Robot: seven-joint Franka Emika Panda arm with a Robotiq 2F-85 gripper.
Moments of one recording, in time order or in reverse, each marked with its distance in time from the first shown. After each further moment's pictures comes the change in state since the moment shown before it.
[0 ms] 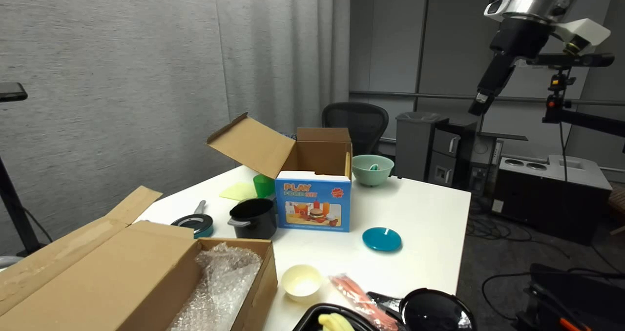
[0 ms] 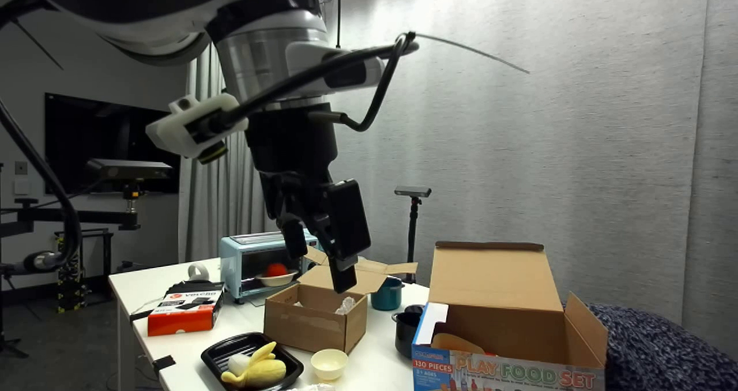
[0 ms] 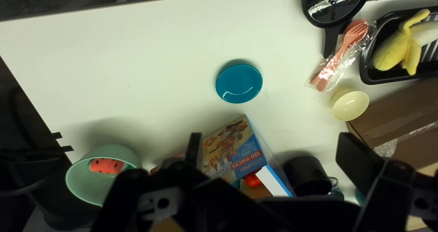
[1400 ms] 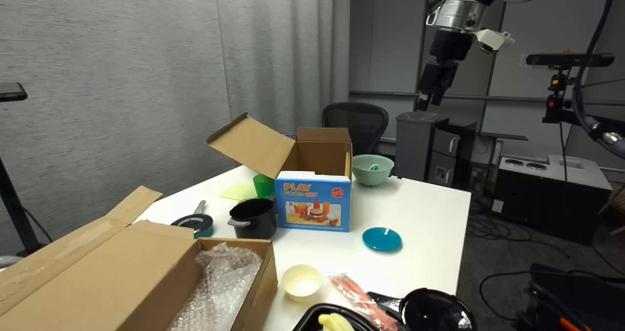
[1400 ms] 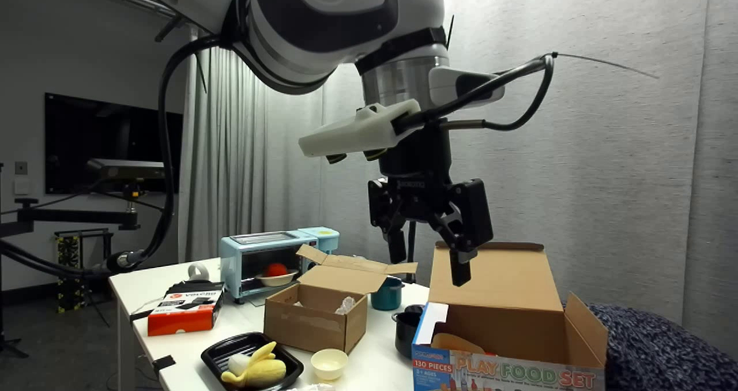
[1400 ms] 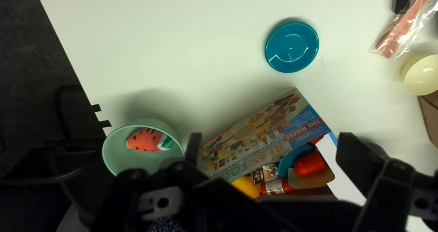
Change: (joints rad) arm 0.005 0.432 0.007 0.345 -0.030 0.027 0.027
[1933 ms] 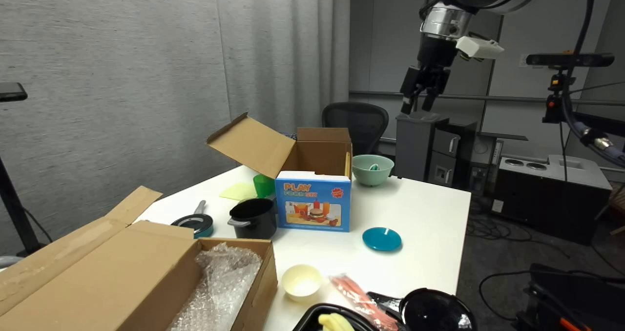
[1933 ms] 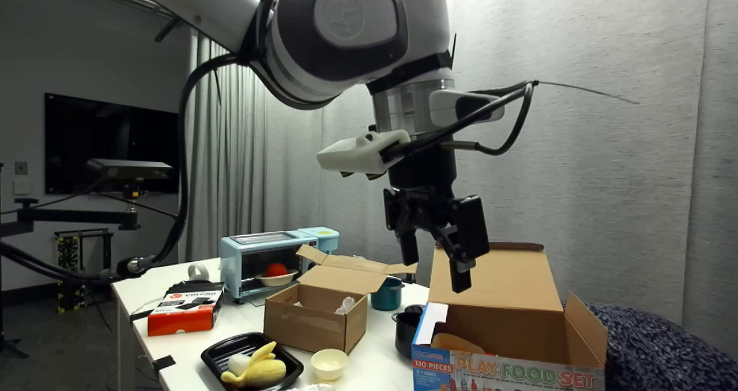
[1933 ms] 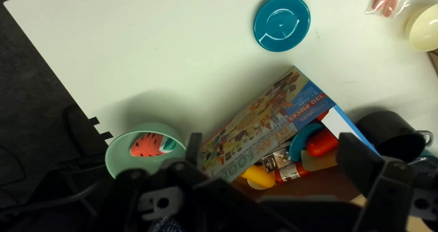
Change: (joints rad) arm 0.000 0.071 0.025 0.026 0.041 0.059 0.174
